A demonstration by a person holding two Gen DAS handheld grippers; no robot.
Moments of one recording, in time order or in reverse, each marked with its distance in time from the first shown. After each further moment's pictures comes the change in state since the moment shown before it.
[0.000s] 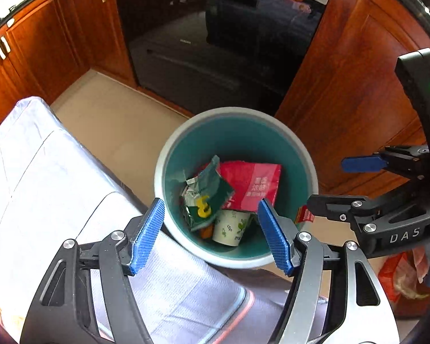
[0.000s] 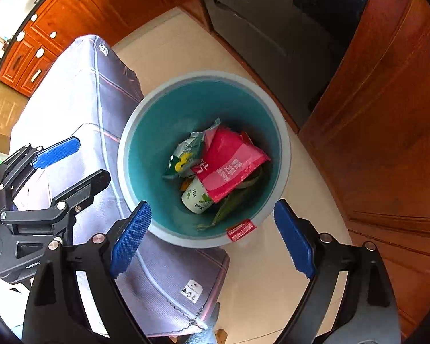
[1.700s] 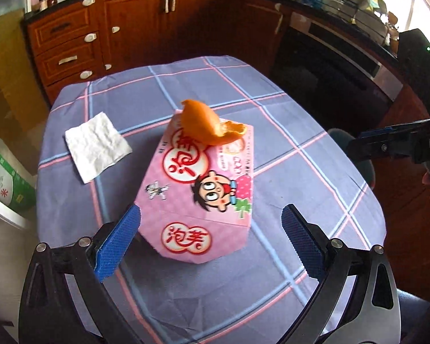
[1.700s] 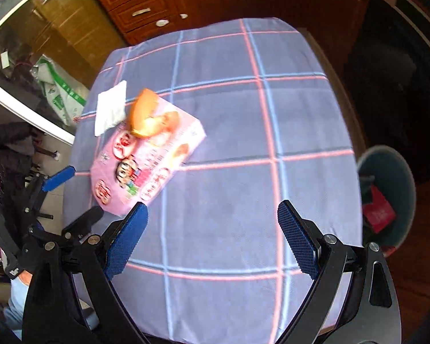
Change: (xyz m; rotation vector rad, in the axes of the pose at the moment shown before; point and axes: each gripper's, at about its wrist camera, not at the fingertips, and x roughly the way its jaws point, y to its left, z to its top) left arm -0.209 0.240 -0.279 -0.454 -0.216 0.198; right arm -0.033 0.360 -0.054 -0.437 -0.010 0.132
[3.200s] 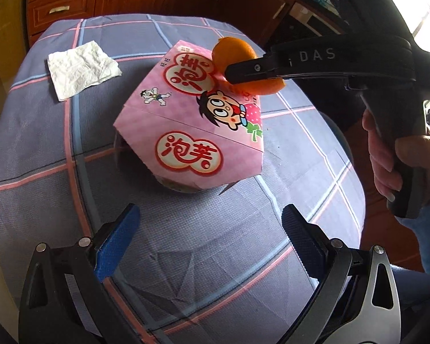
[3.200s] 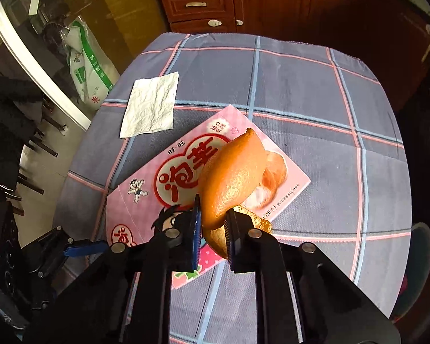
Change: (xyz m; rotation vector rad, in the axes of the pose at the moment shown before) left arm 0.028 0.016 -0.062 -0.114 0.101 -0.192; right arm 0.079 0.088 0.026 -0.241 -0.067 0.023
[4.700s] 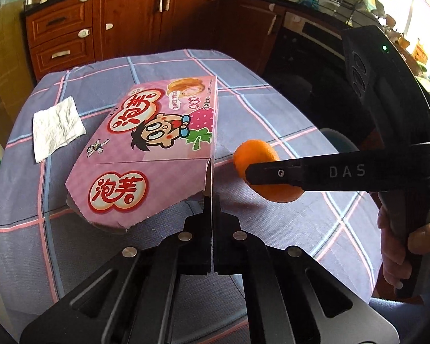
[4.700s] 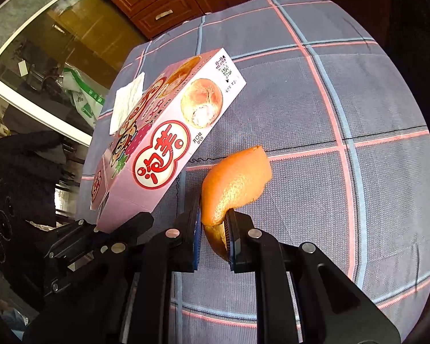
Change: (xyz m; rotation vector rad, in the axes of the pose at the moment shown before) left arm 0.021 -0.082 0.024 0.087 -0.147 0.146; right arm -0.010 -0.085 -0.070 0.287 -0.006 0.199
